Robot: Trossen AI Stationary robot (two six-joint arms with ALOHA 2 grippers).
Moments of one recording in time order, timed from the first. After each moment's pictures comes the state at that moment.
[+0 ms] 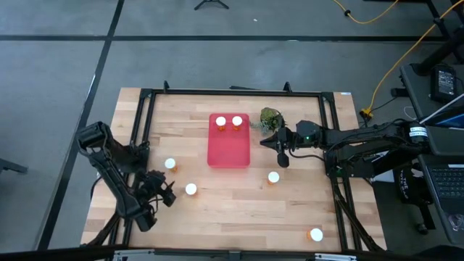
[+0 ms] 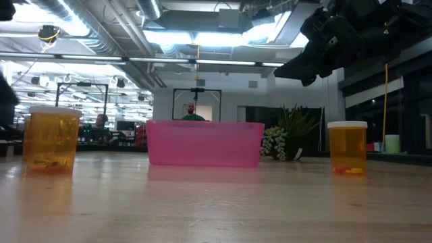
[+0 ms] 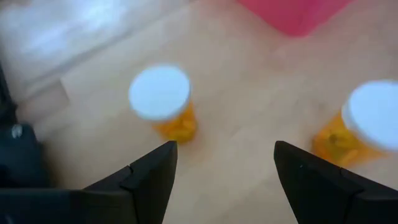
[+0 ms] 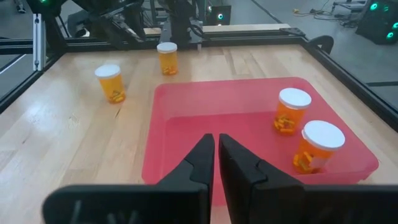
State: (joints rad) left arm -1.05 1.62 0.89 -1.27 -0.73 -2.14; right arm -0.12 1.11 0.42 0.39 -0.08 0.00
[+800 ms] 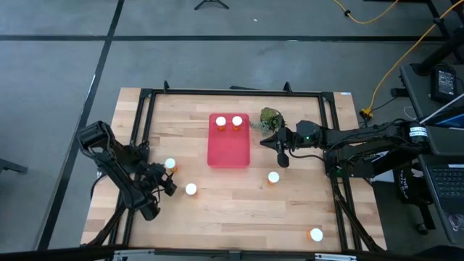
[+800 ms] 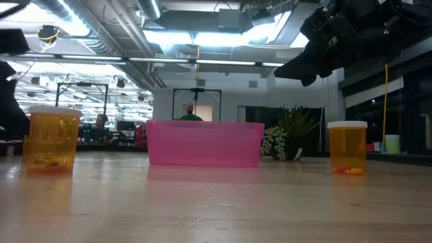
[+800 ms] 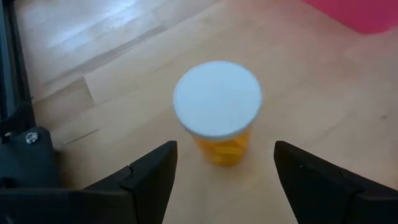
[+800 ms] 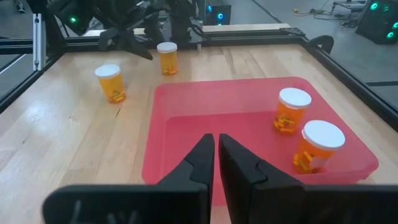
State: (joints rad) left arm -1.00 1.62 0.70 -1.15 -0.72 -2.16; right arm -0.12 1.11 0.42 0.39 -0.08 0.00
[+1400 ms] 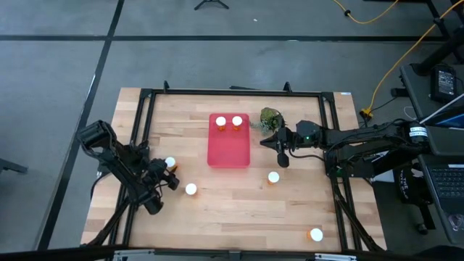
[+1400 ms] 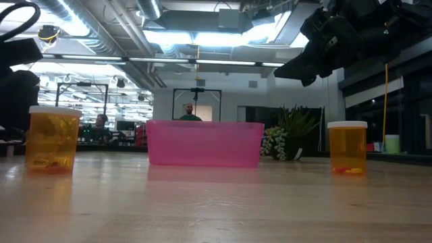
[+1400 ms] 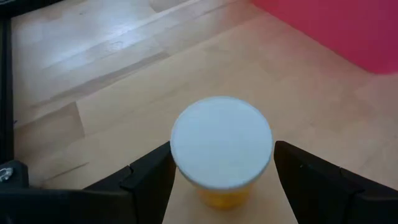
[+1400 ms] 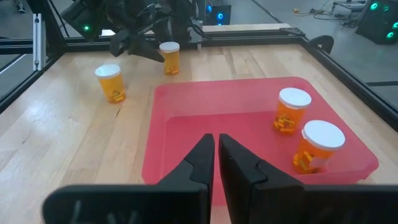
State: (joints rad) left arm -0.93 1.62 0.62 -1.07 -0.84 -2.17; right arm -0.12 1.11 0.42 0.39 -0.08 0.00
